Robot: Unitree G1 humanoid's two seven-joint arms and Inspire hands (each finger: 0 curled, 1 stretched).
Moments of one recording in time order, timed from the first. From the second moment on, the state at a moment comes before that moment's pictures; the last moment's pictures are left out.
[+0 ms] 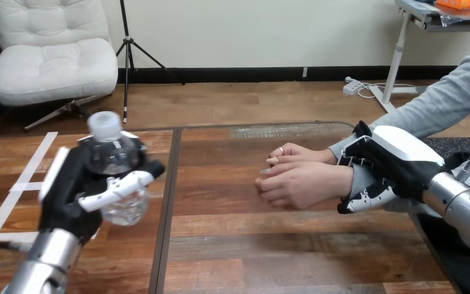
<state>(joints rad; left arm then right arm) -0.09 0.24 0.23 0.31 -0.27 -0.33 -0.46 -0.61 -0.64 0.31 1.03 -0.53 -0.65 0.04</state>
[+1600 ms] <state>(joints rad) -0.39 0.13 0.16 0.60 -0.24 -0.37 -0.49 -0.57 -0.64 0.29 0.92 -0.51 -0.67 0.05</state>
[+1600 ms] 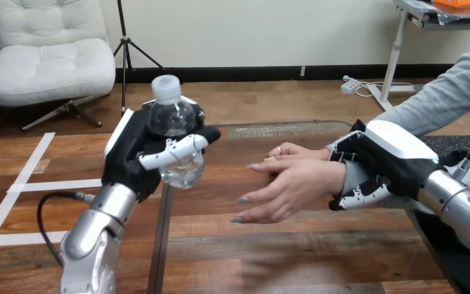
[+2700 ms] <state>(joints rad) -0.41 0.07 0.13 0.66 -0.23 -0.39 -0.51 -0.56 -0.64 0.27 0.87 -0.48 -0.68 0.08</state>
